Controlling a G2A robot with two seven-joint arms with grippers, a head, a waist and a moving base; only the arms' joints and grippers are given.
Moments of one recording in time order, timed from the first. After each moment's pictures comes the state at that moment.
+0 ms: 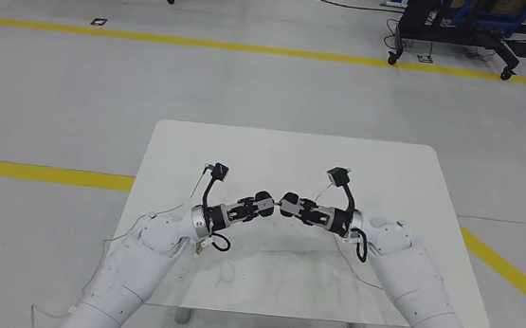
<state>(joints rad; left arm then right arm) 1.15 -1.28 -1.04 -1.20 -0.14 -0.66 -0.75 -1.12 -1.21 1.13 -1.10 0.20 -0.85 0.95</state>
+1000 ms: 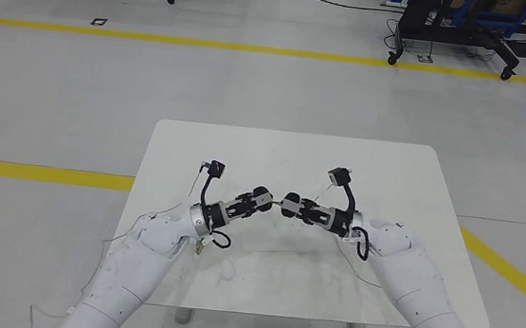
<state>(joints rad) 1.15 -1.27 -1.04 -1.21 -0.12 -0.67 -0.66 -1.12 -1.20 1.10 -1.09 0.26 -0.85 0.92</state>
